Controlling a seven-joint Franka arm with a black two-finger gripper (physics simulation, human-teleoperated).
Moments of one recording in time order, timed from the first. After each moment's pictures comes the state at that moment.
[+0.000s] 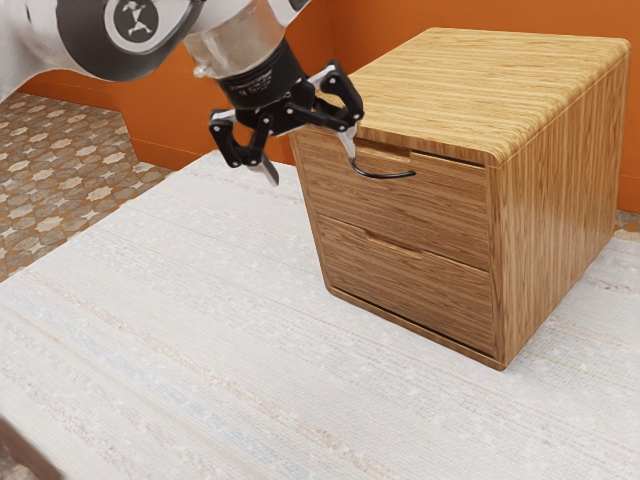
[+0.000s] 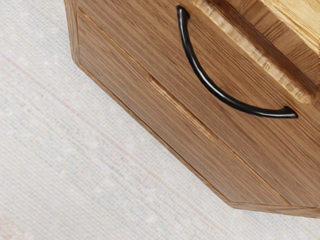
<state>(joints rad) -0.04 0.04 -0.09 -1.27 0.01 1.62 -0.79</state>
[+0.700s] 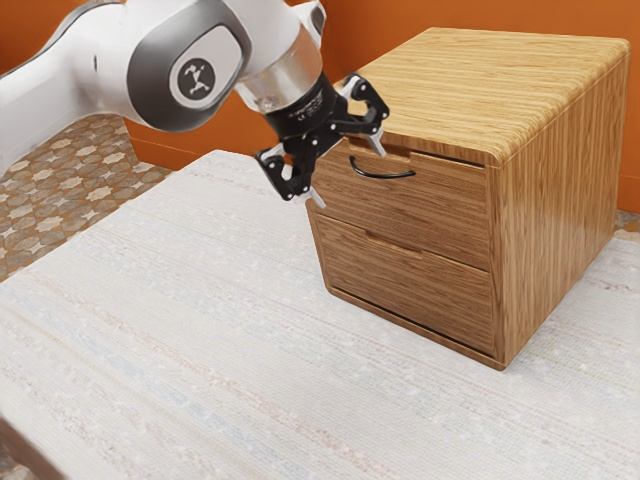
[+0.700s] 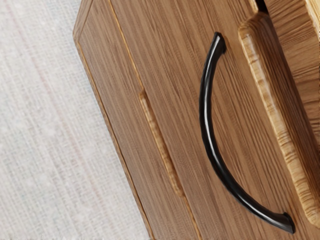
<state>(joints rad) -0.05 0.07 -0.08 -1.39 0.01 1.87 -1.27</state>
